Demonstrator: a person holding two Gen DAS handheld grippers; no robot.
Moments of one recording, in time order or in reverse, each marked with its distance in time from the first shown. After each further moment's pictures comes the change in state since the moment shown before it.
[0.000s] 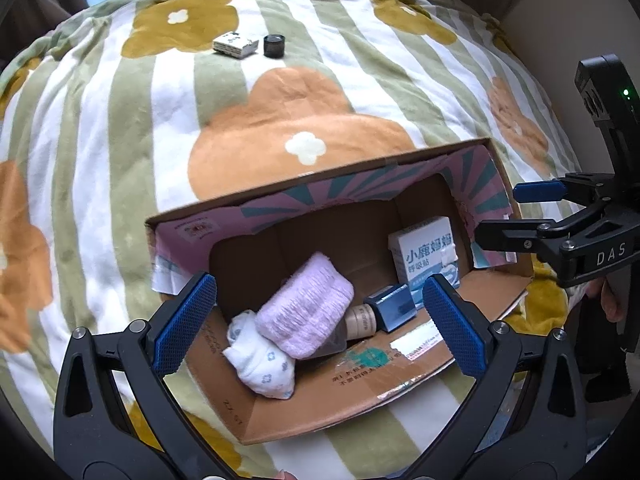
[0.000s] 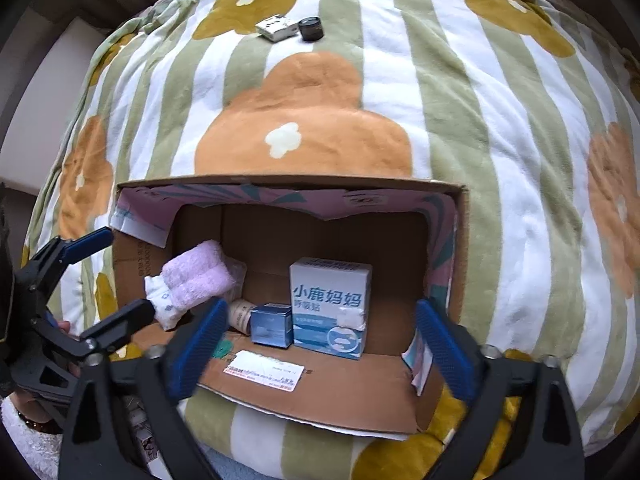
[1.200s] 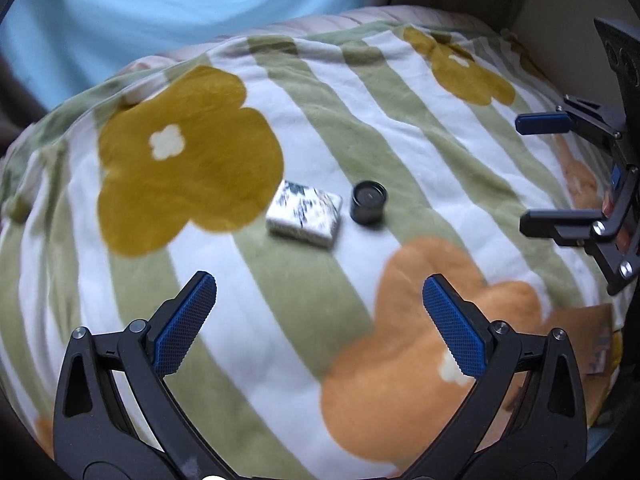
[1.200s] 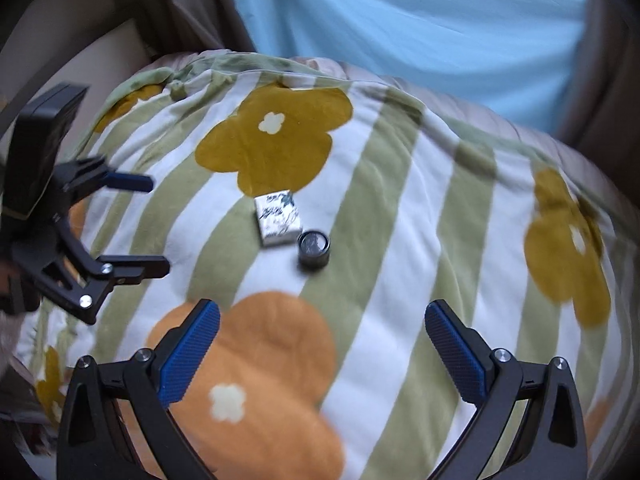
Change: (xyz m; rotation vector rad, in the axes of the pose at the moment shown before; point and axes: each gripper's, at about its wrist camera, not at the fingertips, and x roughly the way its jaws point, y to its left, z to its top) left arm 0.103 0.113 0.260 0.231 -0.077 0.021; right arm 0.018 0.013 0.243 -0.418 -0.338 -0.025
